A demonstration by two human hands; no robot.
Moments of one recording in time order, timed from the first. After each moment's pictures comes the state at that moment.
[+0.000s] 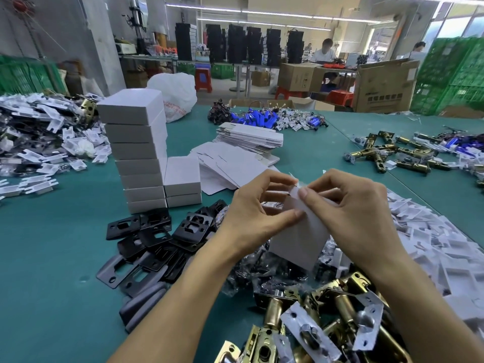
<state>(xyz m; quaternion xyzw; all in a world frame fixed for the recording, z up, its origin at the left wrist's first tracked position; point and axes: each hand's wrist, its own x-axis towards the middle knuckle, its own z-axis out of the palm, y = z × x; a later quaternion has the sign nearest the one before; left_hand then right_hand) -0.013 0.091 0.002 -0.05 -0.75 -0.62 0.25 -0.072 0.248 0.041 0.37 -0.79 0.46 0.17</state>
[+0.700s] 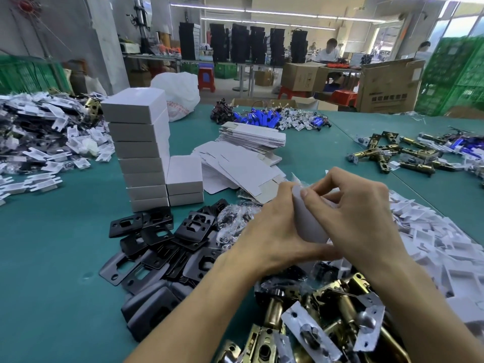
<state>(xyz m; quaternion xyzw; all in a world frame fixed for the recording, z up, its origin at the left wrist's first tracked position) -0.014 0.120 -0.003 0.03 -0.86 -0.47 0.18 -0.067 0.246 0.042 0.35 -0.81 0.42 0.20</state>
